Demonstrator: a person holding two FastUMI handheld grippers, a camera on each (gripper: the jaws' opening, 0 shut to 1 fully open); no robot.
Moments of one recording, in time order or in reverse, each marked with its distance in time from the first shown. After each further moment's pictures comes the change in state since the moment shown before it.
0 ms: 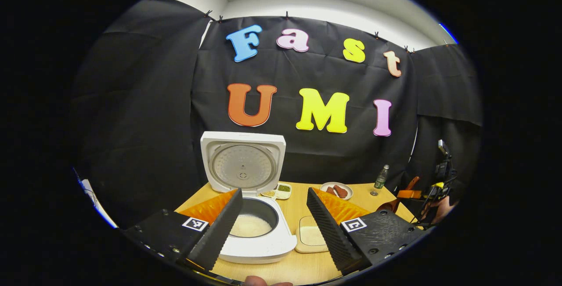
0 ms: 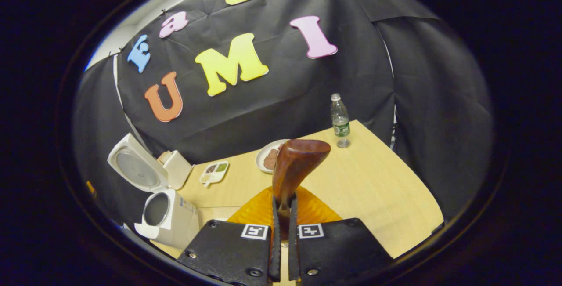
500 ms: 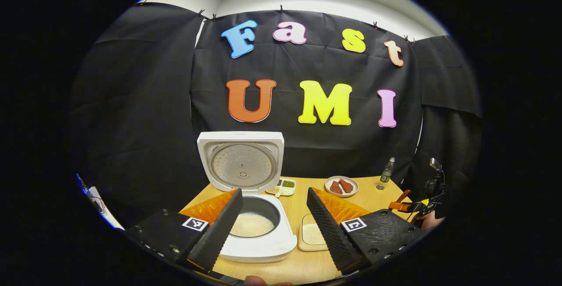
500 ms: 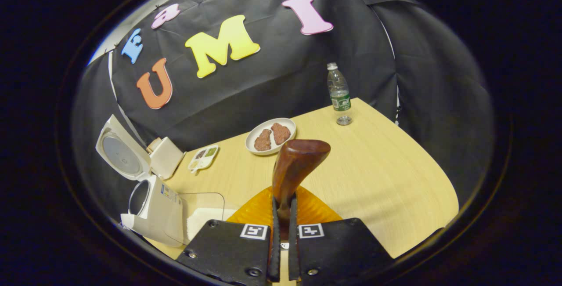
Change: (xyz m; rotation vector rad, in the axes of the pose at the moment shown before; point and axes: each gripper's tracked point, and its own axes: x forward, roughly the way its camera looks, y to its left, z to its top) left arm 0.010 -0.010 0.003 0.062 0.056 0.041; right arm 0.052 -0.020 -0.056 0.006 0.076 0.010
